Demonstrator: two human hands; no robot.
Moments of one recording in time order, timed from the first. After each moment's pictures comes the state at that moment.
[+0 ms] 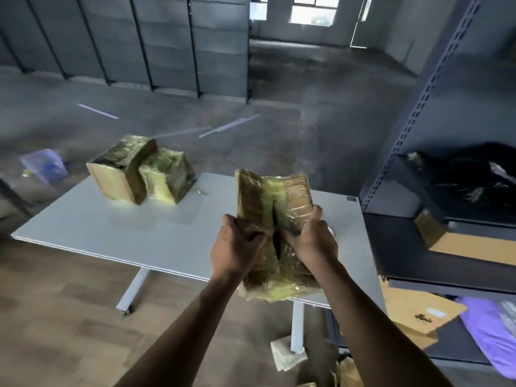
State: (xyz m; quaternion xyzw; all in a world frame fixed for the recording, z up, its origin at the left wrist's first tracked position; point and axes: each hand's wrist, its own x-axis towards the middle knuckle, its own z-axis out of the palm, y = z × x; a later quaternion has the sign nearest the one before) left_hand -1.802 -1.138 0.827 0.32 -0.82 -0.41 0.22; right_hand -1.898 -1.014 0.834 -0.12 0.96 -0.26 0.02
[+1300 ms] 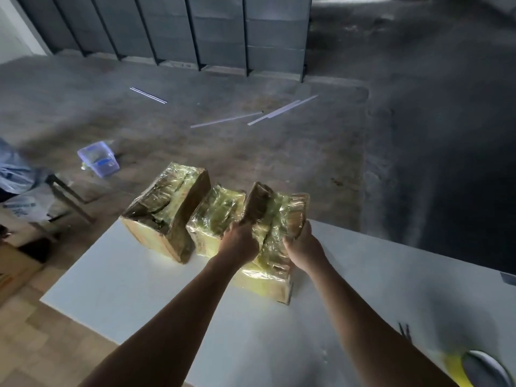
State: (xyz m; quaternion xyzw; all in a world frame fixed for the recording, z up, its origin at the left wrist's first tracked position) left_hand -2.009 -1.494 0.768 0.34 -0.90 -0.28 -0.03; right_hand -2.101 -1.369 0.747 -0.16 0.90 -0.32 0.26
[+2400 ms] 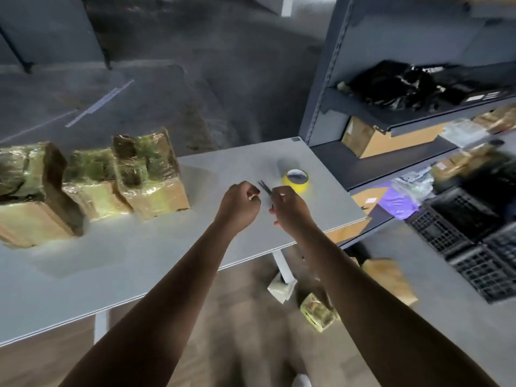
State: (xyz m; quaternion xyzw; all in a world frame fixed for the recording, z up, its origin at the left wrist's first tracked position) left_hand -1.841 -1.264 0.810 -0.01 -0.90 -0.43 -0.01; right_hand -1.830 -1.138 0.811 0.11 0.88 -0.46 0.04
